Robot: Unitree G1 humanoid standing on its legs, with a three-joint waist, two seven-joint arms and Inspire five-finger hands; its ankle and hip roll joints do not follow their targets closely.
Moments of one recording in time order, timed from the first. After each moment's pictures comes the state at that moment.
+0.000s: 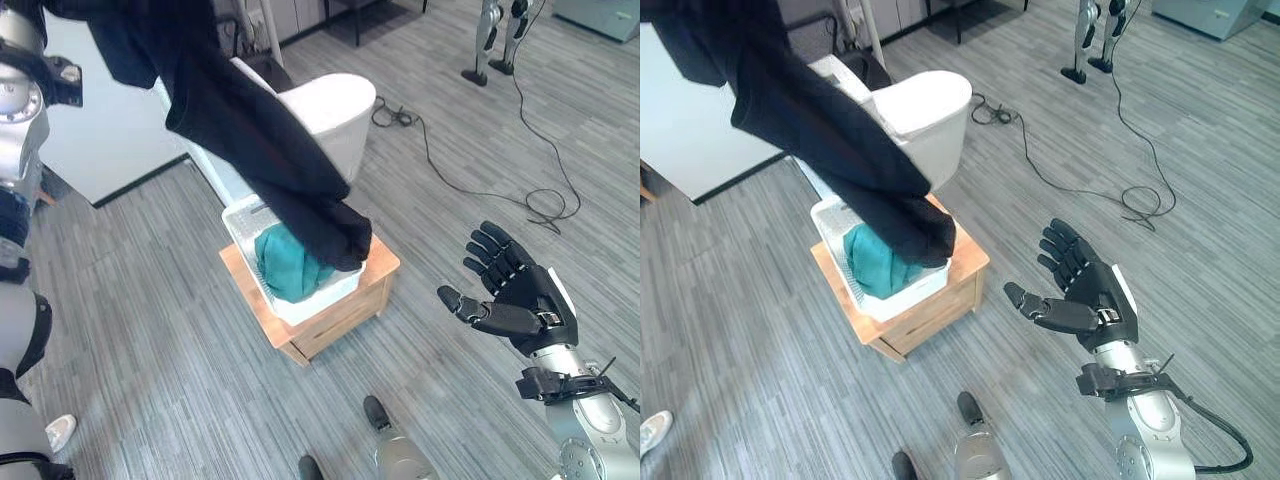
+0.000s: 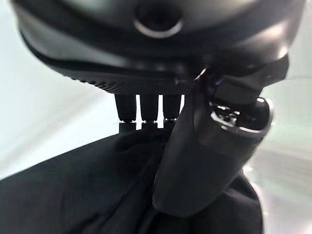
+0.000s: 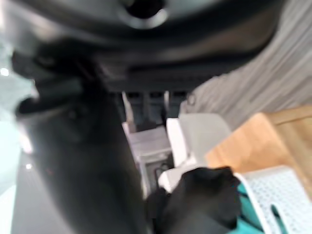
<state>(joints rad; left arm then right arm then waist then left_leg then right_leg) -1.34 1.03 -0.62 0.93 -0.55 -0.22 0.12 0.22 -0.54 -0.17 -0.17 0.66 -0.16 0.18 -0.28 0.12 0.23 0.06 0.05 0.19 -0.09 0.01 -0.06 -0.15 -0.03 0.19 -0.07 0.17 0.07</state>
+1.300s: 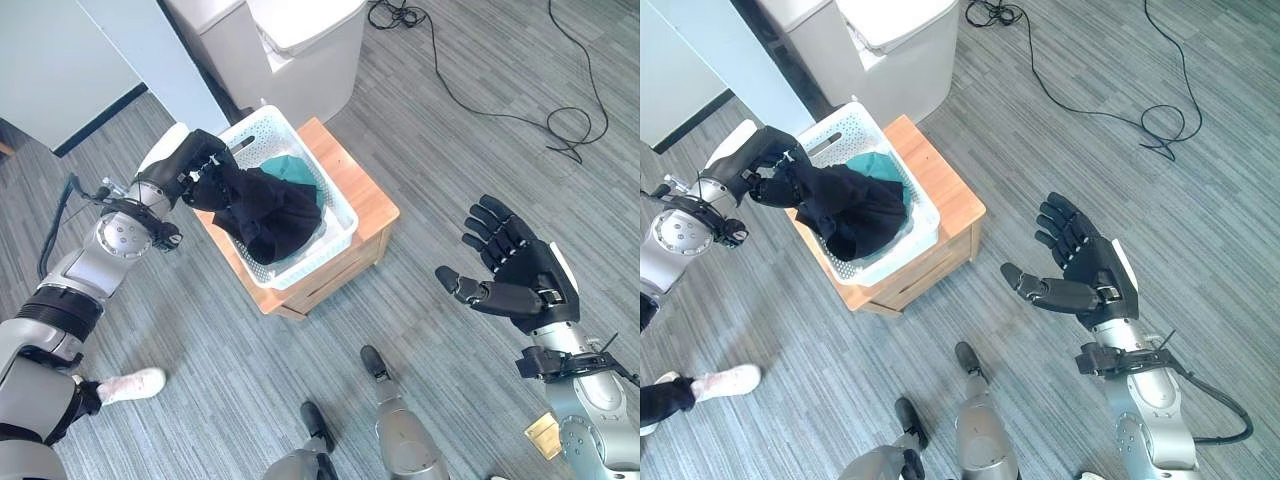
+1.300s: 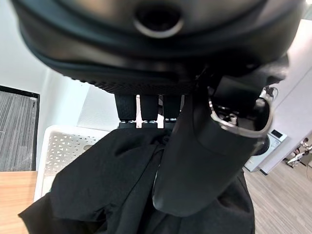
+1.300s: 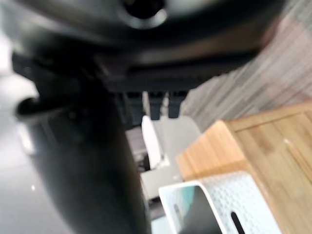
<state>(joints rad) -0.87 0.97 -0.61 0.59 -0.24 -0.22 0.03 0.12 -0.60 -0.13 -0.18 0.65 -0.16 0.19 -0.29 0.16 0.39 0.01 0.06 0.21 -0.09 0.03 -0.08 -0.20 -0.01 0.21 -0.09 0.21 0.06</state>
